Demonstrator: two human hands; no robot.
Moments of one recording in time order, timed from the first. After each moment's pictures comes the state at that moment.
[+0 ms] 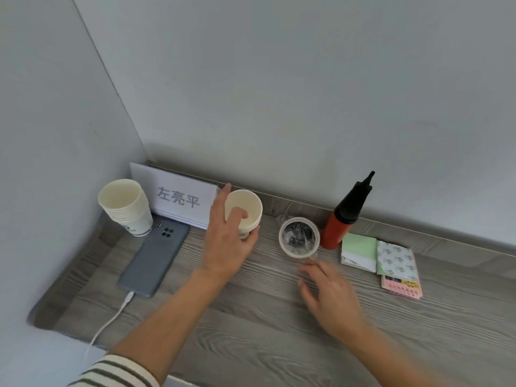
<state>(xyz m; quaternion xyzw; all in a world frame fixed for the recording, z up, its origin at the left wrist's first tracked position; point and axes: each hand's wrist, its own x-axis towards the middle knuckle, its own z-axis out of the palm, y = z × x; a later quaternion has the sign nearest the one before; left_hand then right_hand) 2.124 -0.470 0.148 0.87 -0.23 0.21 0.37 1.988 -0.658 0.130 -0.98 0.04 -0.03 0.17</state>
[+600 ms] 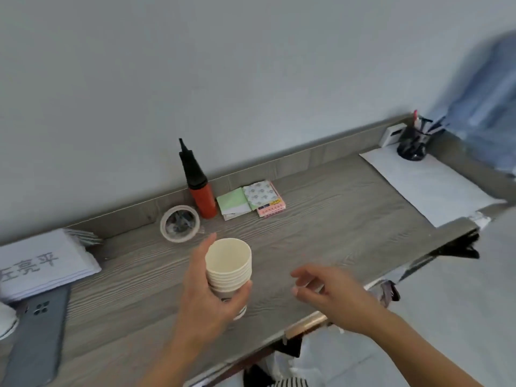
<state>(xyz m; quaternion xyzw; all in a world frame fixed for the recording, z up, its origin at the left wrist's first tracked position) 1.945 -0.517 0.187 0.76 -0.38 -0.13 0.51 1.774 -0.681 0.188 -0.85 0.32 0.03 0.42</state>
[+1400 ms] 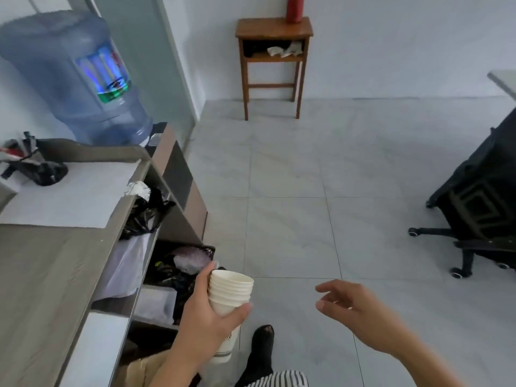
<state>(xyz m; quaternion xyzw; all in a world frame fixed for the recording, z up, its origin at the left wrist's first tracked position) 1.564 -0.668 0.140 0.52 -0.66 -0.51 0.21 1.313 -0.546 0.160 -0.38 0.77 -0.22 0.46</state>
